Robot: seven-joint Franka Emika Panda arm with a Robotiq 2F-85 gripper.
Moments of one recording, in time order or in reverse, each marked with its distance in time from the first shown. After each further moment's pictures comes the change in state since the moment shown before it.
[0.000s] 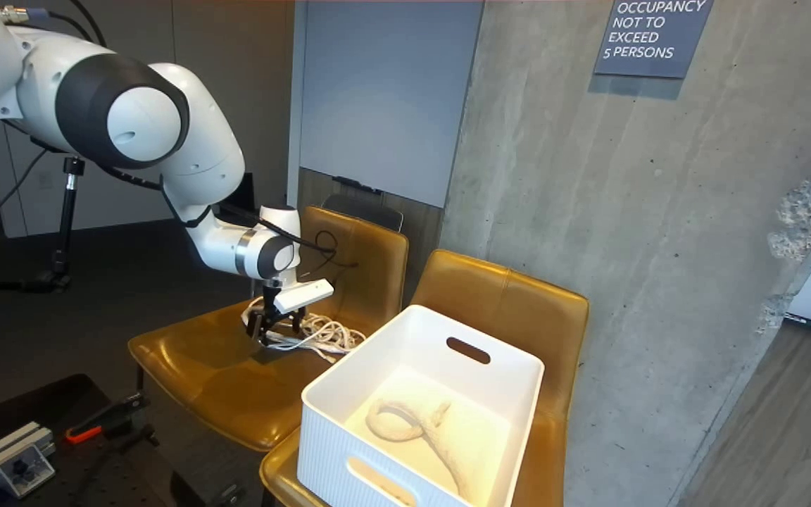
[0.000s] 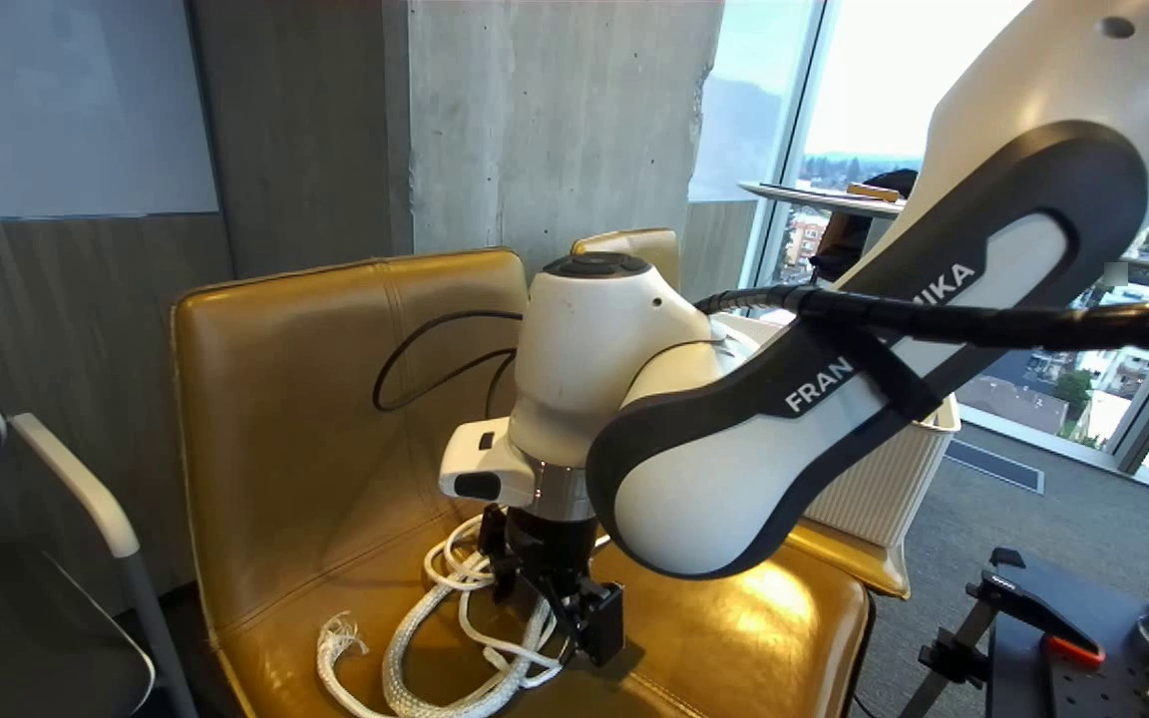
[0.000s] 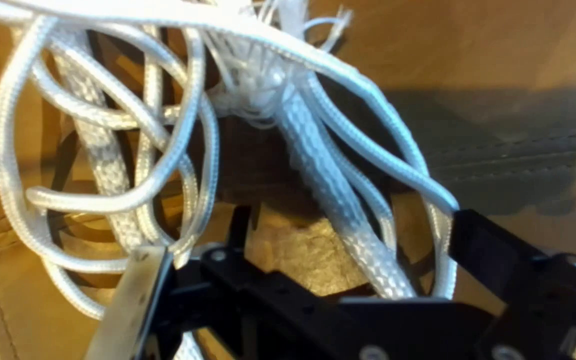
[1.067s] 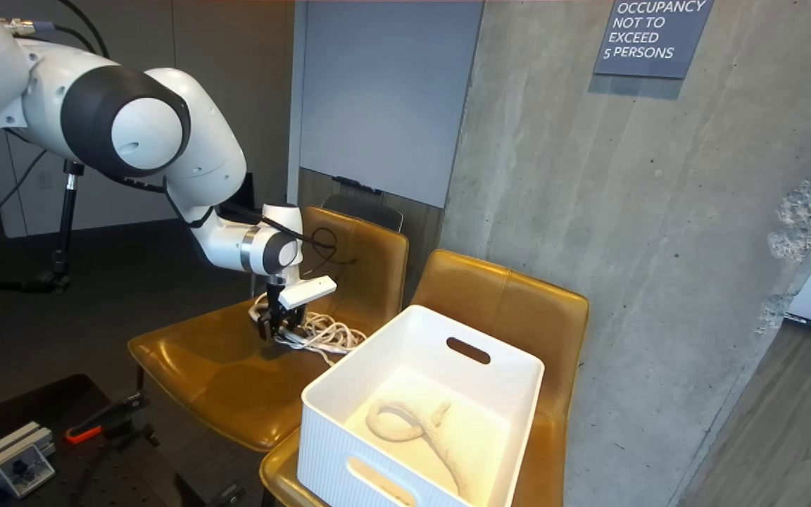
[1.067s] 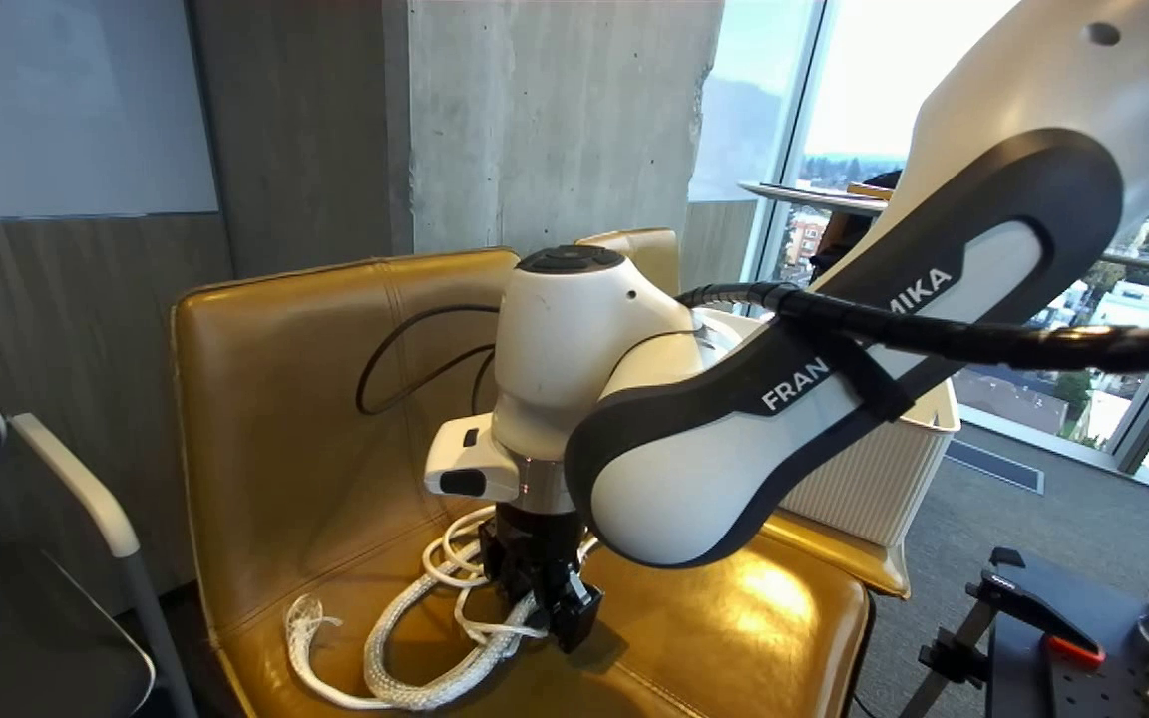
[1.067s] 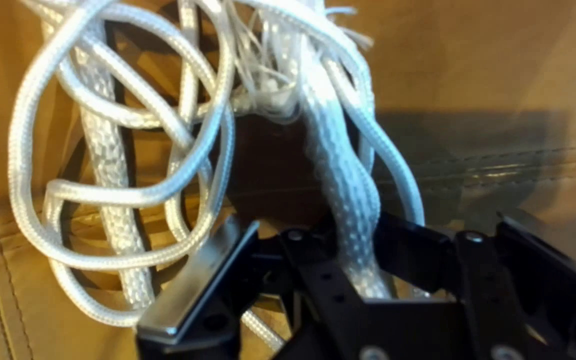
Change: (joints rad) arm 0.014 0.027 -0.012 0.071 -0.029 -0.064 0.000
